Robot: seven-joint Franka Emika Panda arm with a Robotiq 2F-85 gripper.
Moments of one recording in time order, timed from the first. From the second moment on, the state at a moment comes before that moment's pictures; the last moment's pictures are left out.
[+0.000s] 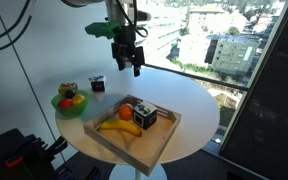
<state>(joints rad) -0.10 -0.05 -0.11 -2.30 -0.08 2.29 0.06</state>
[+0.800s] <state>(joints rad) -0.06 -0.19 -0.08 -2.24 0.00 1.95 -0.09</state>
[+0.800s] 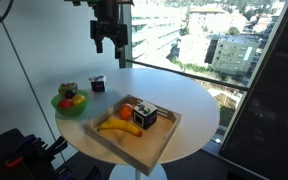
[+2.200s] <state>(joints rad) -0.05 -0.37 -0.05 -2.20 -0.01 1.80 -0.06</state>
